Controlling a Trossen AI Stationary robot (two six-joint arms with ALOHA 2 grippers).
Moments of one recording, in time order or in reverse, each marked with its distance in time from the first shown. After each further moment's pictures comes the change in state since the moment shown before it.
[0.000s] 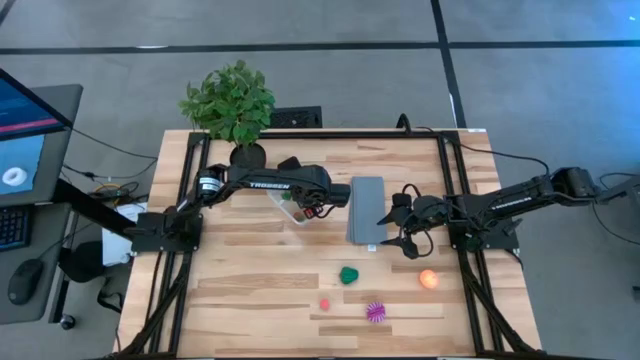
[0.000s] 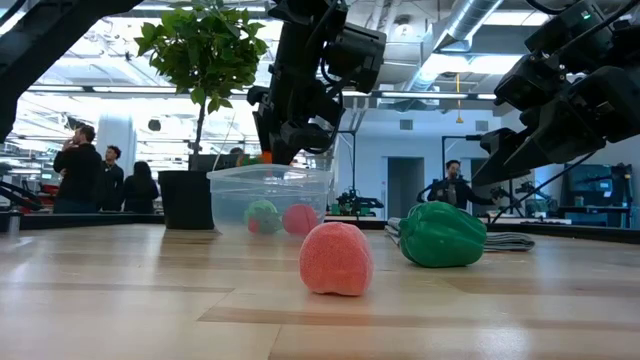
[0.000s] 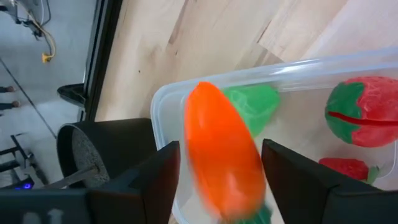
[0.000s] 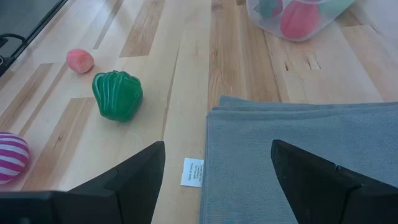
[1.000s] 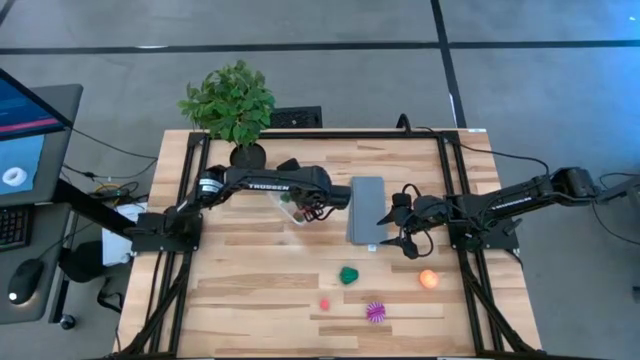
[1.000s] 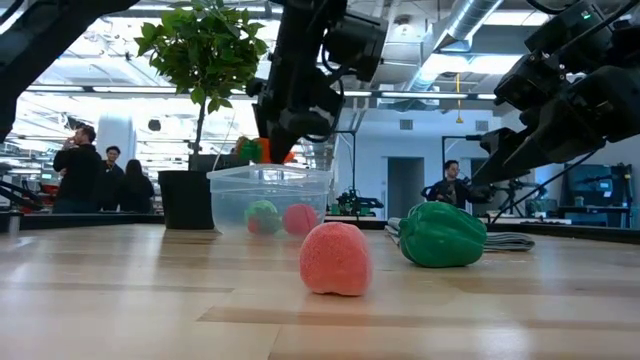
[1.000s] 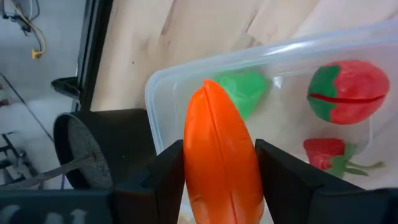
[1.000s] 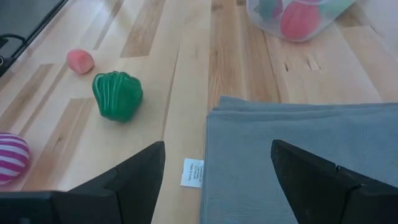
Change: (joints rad) left arm -0.015 0.000 0.046 -0.060 0.042 -0.018; right arm 0.000 0.000 0.000 0.002 0.000 0.000
